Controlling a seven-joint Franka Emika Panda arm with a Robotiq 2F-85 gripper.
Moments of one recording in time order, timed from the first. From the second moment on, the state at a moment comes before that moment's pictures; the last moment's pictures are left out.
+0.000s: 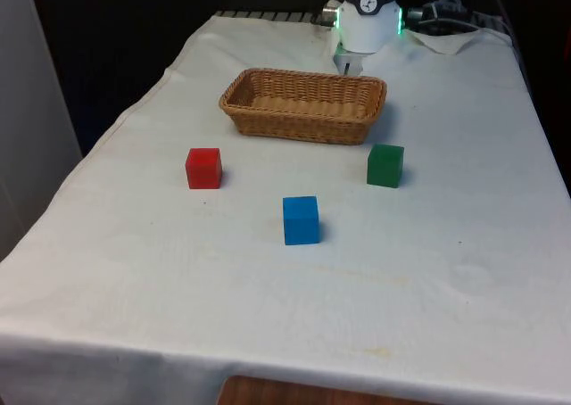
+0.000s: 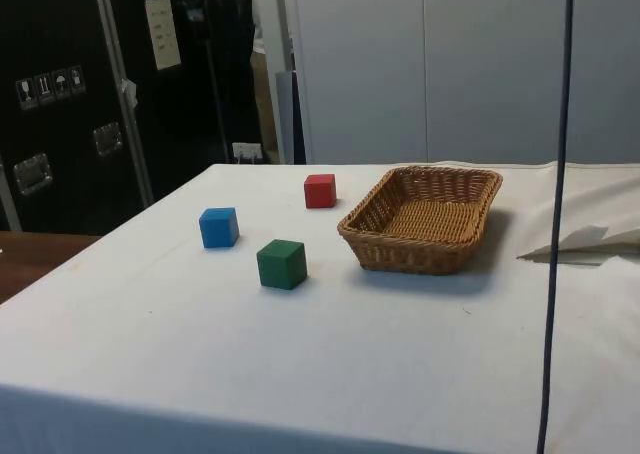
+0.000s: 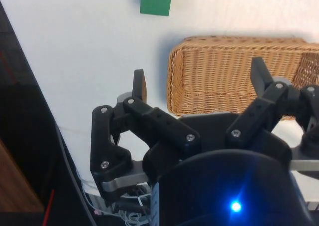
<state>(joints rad) 0.04 0.22 -0.05 -1.65 0.03 1.83 -0.06</state>
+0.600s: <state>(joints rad) 0.04 0.31 -0.05 -1.58 0.03 1.89 -0.12</state>
